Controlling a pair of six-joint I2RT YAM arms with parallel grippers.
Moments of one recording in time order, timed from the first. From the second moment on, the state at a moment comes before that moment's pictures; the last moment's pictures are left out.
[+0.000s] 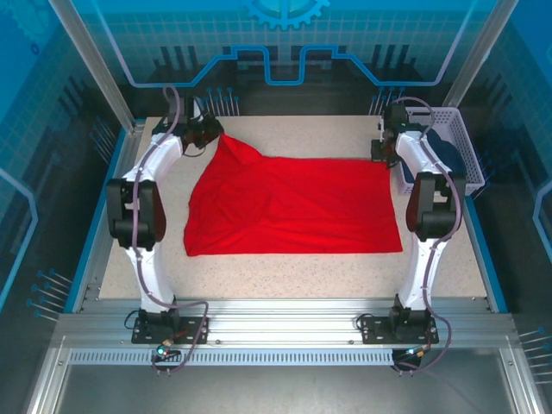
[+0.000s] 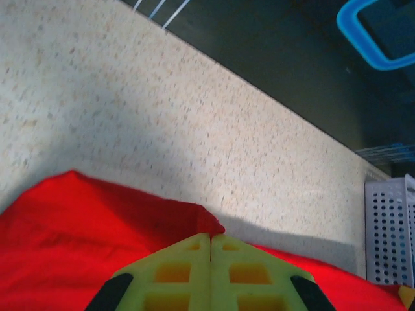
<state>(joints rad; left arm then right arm) -0.01 2.00 1.70 -0.40 0.34 -0.66 -0.02 2.12 1.79 -0.77 0.11 0.04</state>
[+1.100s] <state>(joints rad) -0.01 1.51 1.16 -0.39 0.40 -0.75 -0.05 1.89 1.54 -0.80 0.08 0.02</state>
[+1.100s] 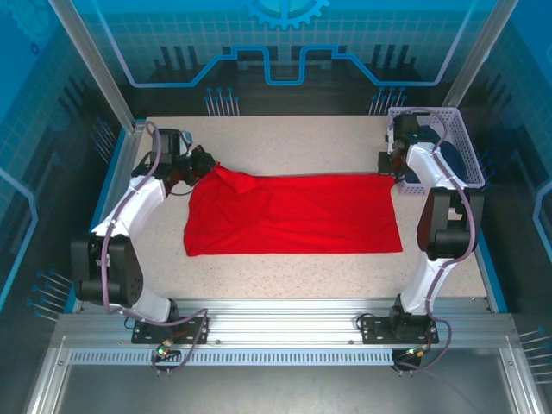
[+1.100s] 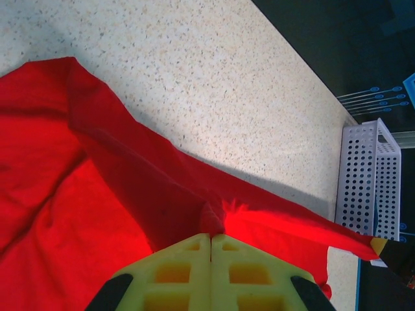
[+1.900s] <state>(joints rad) -0.01 1.37 1.06 -0.47 0.42 -0.73 -0.04 1.88 1.44 -0.84 0.19 0.03</state>
